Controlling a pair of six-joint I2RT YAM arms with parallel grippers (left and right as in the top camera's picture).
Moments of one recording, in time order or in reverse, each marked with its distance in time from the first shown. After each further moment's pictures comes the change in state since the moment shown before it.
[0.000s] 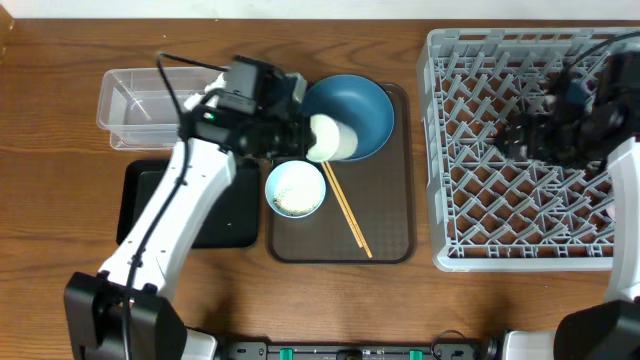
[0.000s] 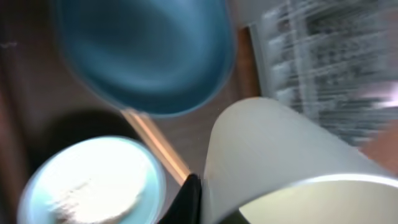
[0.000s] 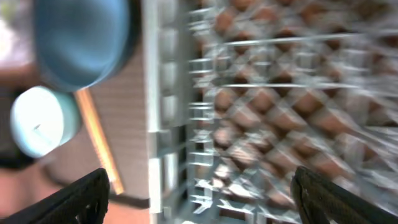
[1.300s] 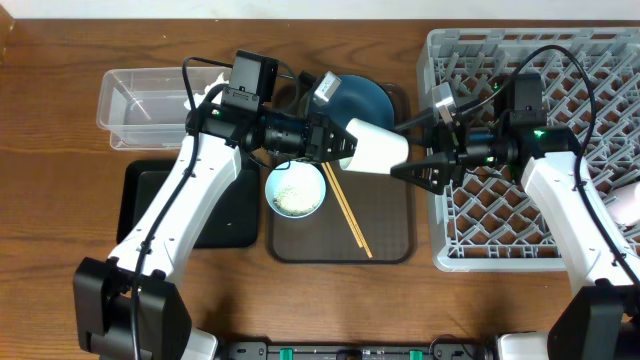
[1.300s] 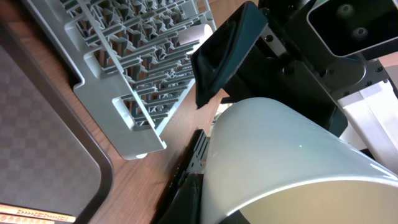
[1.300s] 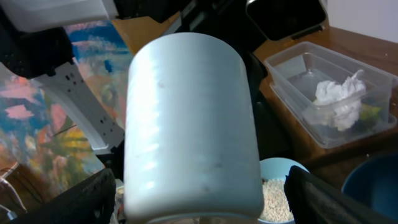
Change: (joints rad) left arm -0.032 0.038 0.000 0.080 0.624 0.009; right arm 0.303 0.000 -0.291 0.522 -1.058 -0.458
